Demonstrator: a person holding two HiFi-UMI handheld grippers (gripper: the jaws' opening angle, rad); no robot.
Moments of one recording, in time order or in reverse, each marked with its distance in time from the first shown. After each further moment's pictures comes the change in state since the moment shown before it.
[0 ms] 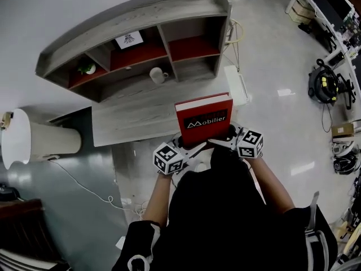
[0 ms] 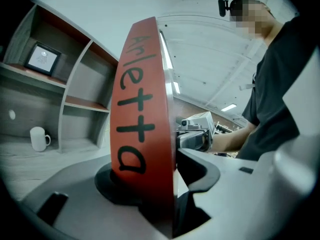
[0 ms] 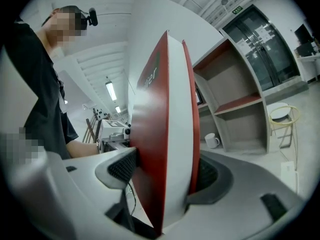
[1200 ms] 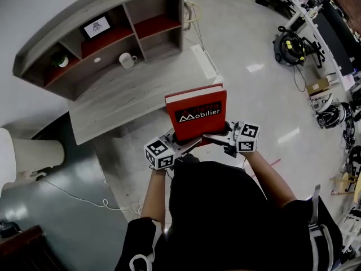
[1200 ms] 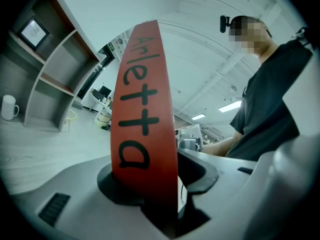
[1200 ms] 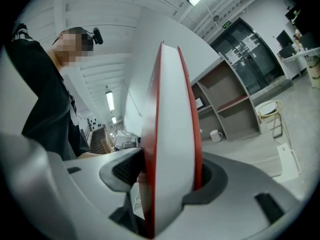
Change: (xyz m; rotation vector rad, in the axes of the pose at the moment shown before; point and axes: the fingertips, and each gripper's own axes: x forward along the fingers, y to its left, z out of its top) left arm -0.047 -0.135 -0.065 -0.045 -0.039 -0.347; right arm -0.056 0.139 -0.069 0.068 -0.145 -0.077
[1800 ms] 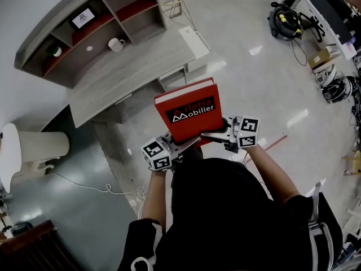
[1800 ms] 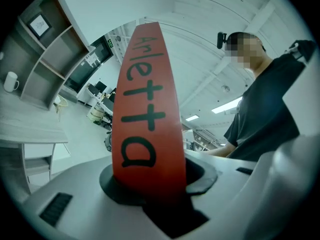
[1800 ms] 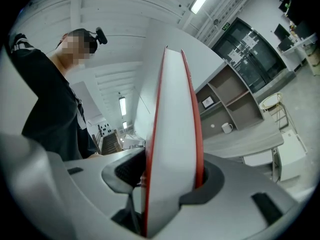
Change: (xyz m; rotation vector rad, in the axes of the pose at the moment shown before) left arm 0.024 -0.180 -0.106 -0.049 -0.017 -0.055; right arm -0.118 0.145 -0.096 0.014 -0.064 0.107
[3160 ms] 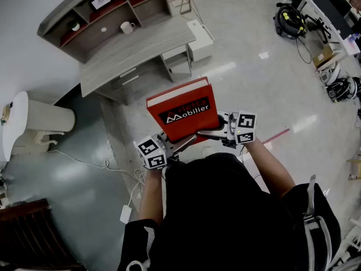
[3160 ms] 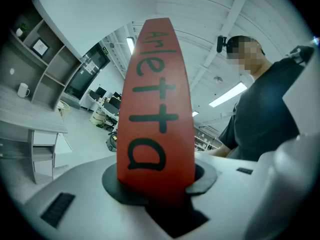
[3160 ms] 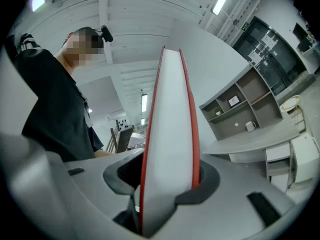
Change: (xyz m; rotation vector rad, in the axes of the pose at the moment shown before) left arm -0.030 -0.192 -0.104 0.068 -0.017 0.083; right arm -0.060 0.199 -0.084 -0.109 0.002 0.185
